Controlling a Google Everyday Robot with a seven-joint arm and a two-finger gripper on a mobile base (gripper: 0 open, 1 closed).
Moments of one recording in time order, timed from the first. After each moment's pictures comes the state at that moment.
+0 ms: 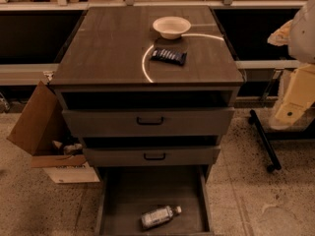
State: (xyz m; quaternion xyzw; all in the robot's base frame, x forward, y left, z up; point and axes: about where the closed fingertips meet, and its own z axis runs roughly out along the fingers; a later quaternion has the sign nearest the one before) arm 0.438 -0.215 0.981 -0.60 0.78 -0.04 0.17
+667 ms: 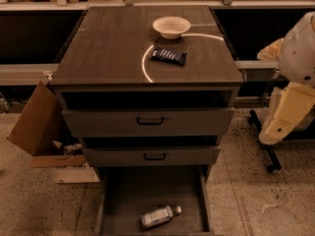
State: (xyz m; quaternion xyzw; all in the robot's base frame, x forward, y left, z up) arm 0.431 -0.203 0.954 -0.61 0.77 0.00 0.18
